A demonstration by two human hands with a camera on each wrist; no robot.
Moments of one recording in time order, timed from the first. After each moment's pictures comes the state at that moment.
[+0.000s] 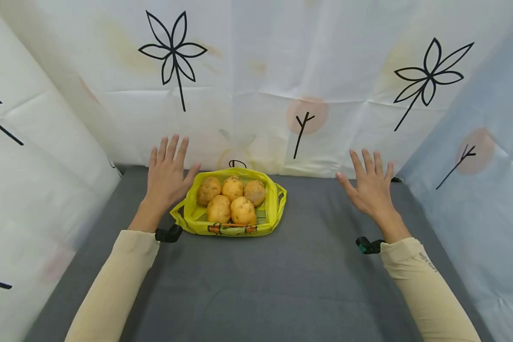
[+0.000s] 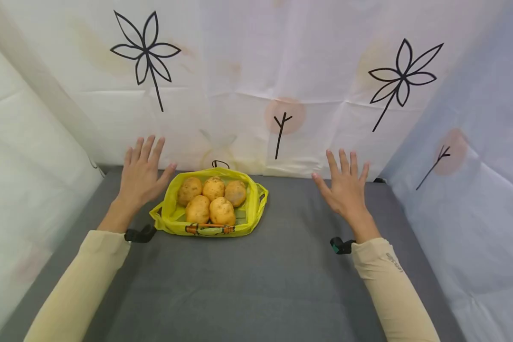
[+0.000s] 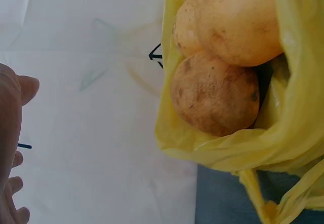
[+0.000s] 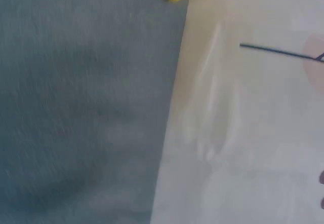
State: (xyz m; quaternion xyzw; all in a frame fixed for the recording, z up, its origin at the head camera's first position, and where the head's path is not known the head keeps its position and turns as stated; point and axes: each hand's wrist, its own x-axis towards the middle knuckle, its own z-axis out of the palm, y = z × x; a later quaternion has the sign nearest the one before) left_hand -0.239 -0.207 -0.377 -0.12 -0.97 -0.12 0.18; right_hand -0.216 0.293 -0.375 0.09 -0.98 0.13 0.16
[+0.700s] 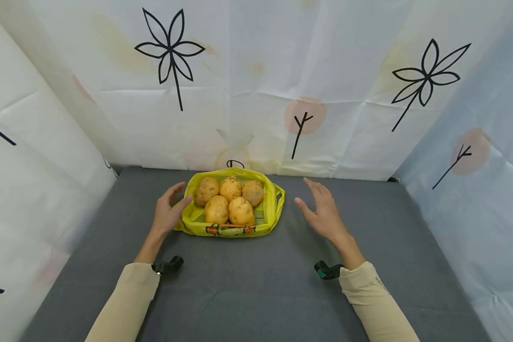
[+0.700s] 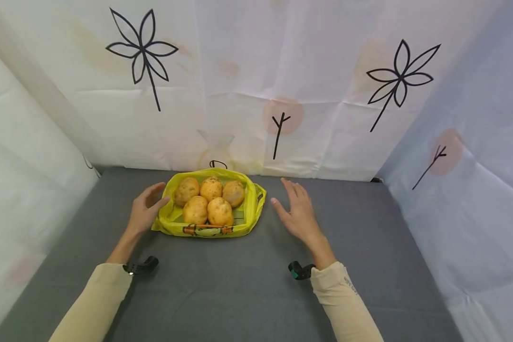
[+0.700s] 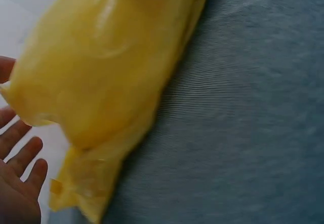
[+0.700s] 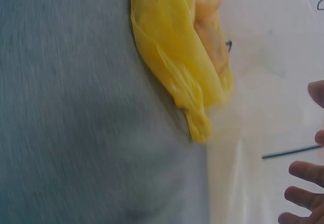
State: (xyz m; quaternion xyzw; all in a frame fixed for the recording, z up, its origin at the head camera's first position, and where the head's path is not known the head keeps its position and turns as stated) left_hand -0.209 -0.222 -0.482 -0.06 -0.82 -0.55 0.11; right_hand -0.183 0.204 -0.426 0.15 -0.93 0.31 0.11
